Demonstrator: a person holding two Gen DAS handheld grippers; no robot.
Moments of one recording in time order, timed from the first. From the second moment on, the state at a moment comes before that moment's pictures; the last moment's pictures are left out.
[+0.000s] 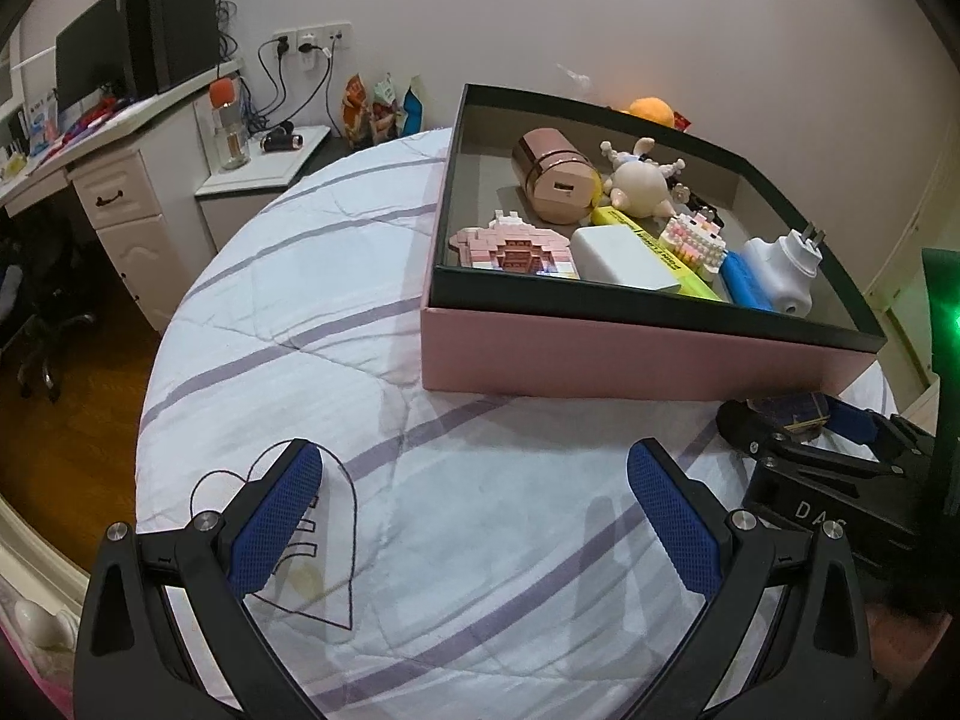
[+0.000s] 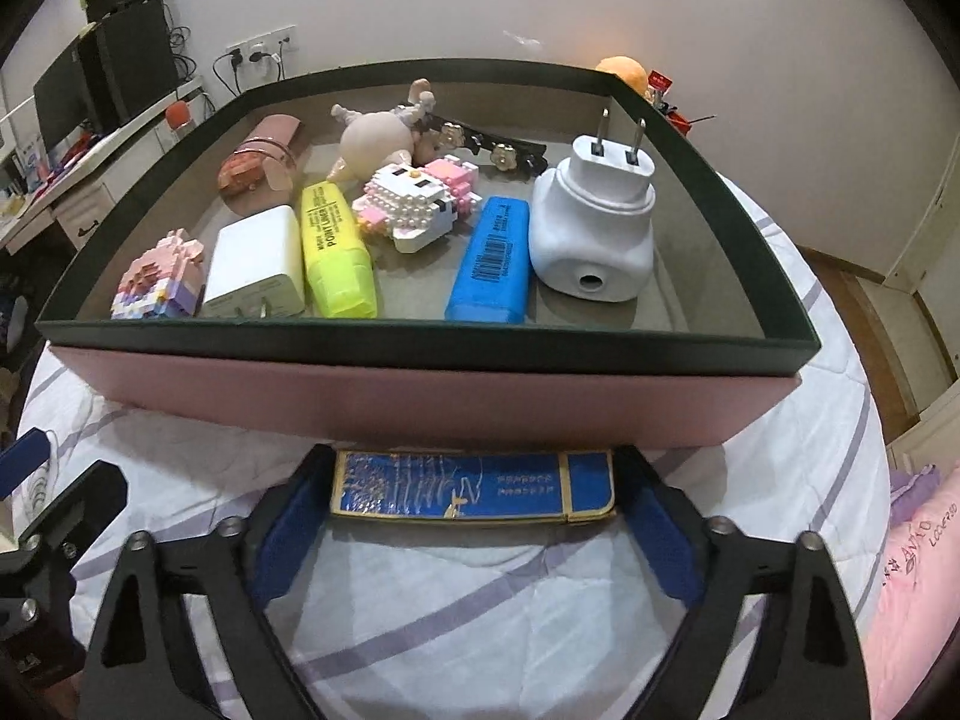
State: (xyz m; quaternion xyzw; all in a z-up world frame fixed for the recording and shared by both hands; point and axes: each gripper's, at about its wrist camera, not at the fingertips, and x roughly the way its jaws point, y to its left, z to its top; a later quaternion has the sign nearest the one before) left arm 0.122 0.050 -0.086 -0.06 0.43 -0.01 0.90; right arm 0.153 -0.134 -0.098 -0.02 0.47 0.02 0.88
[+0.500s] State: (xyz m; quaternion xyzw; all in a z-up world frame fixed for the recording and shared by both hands) left arm 0.102 0.041 -0.070 -0.05 0.41 -0.01 0.91; right arm 0.122 -0.144 -0.087 -0.01 0.46 0.07 0.89
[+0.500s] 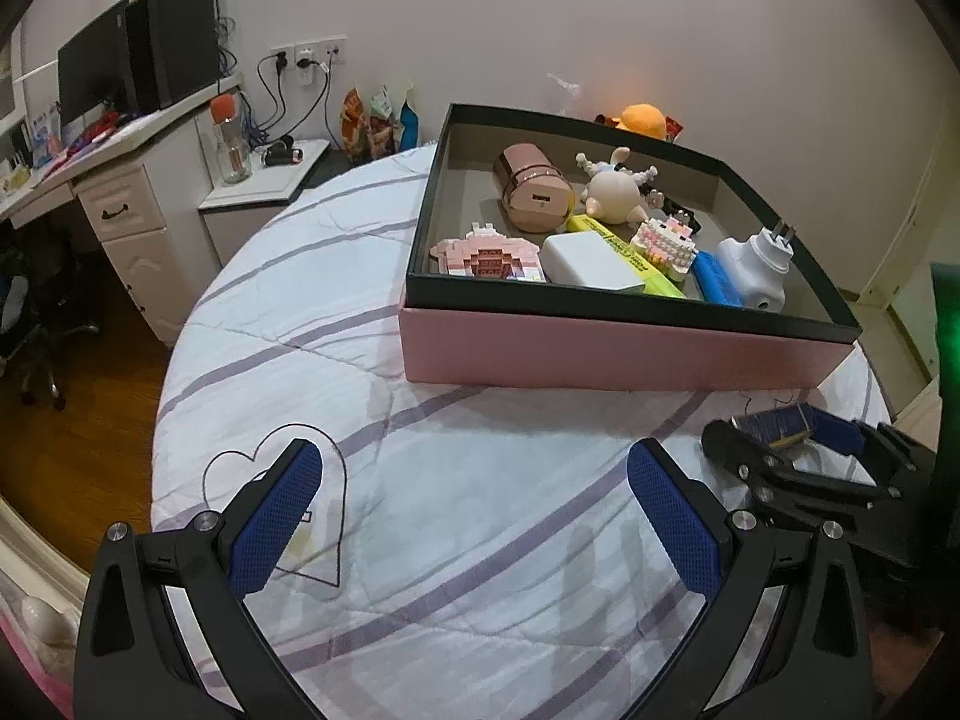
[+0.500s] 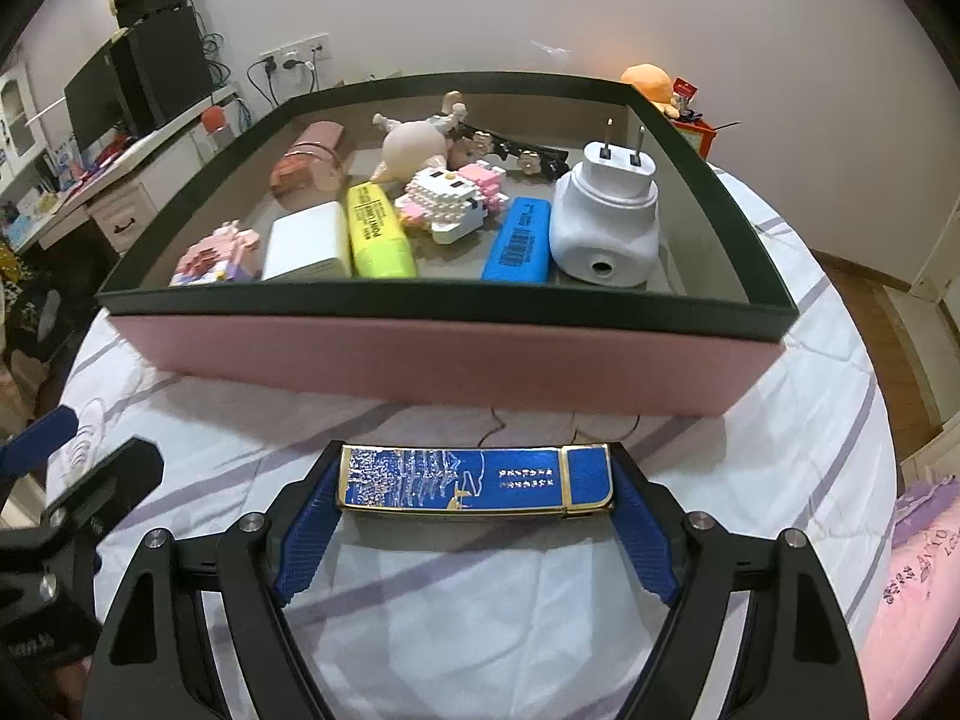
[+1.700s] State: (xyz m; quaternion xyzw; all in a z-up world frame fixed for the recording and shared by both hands) left arm 0.226 0.078 -0.035 -0.07 0.39 0.03 0.92; right arm 0.267 -0.115 -0.031 -0.03 0.45 0.10 0.89
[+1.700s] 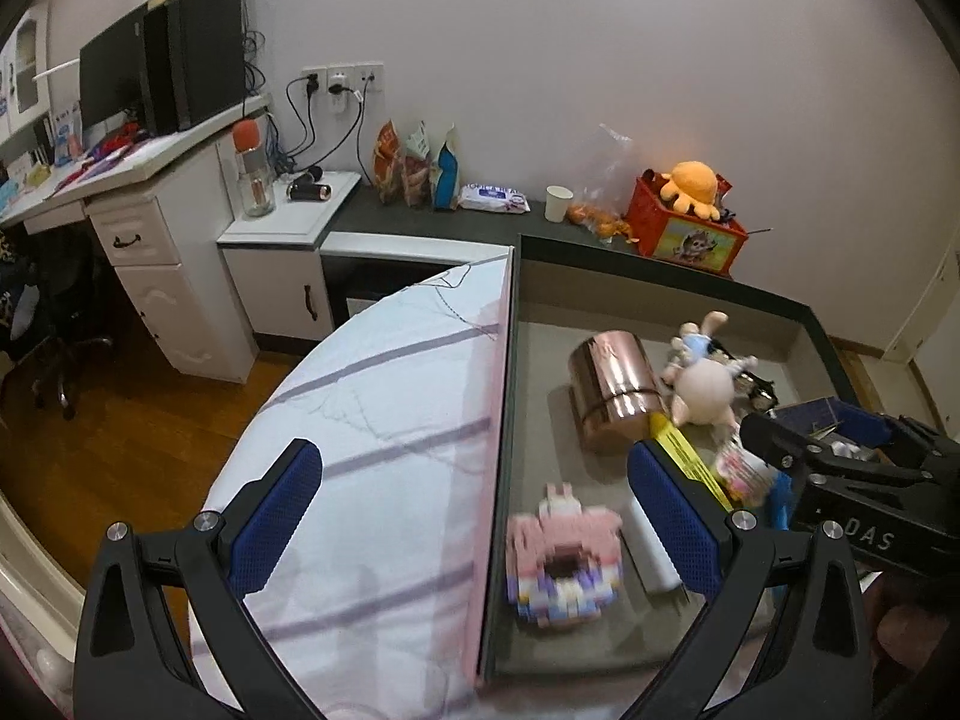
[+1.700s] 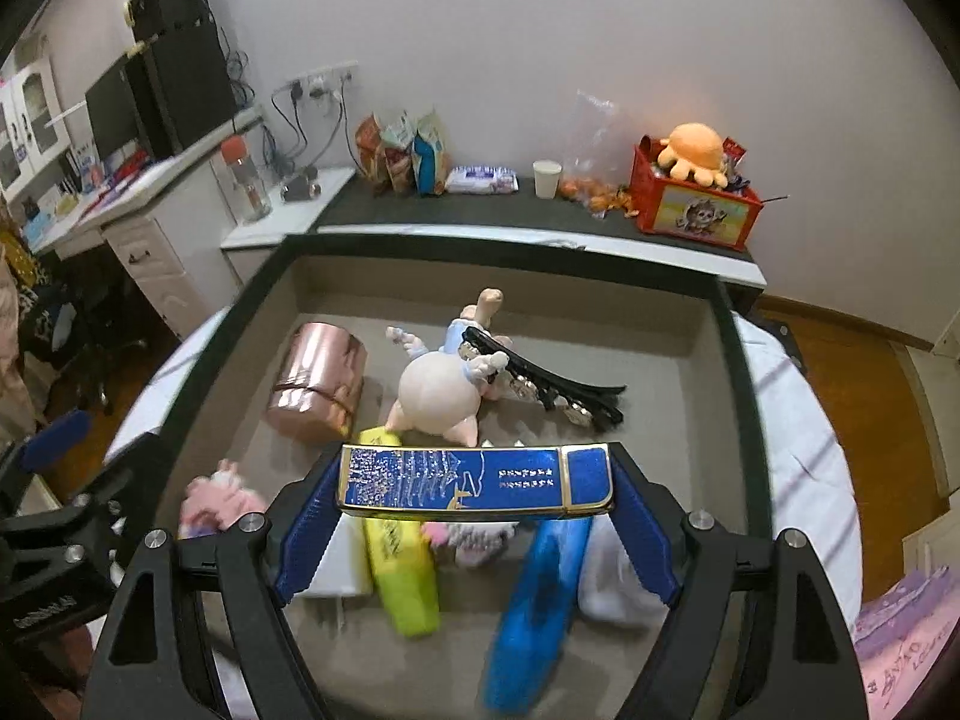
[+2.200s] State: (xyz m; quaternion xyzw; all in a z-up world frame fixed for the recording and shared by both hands) left arm 0.239 0.071 -0.044 -0.08 0.40 0.01 0.91; right arm 0.306 -0.129 -0.056 -0.02 0.51 0.07 0.86
